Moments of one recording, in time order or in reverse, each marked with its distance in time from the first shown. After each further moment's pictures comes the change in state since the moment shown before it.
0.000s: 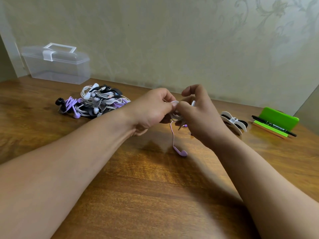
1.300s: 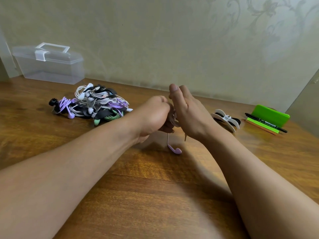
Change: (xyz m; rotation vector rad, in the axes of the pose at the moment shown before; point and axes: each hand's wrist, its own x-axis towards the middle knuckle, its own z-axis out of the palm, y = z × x) left_hand -0.015 0.008 0.020 -0.025 -0.031 -0.105; right_hand 0.005 -0.003 0.001 -0.422 -0.070 -0.073
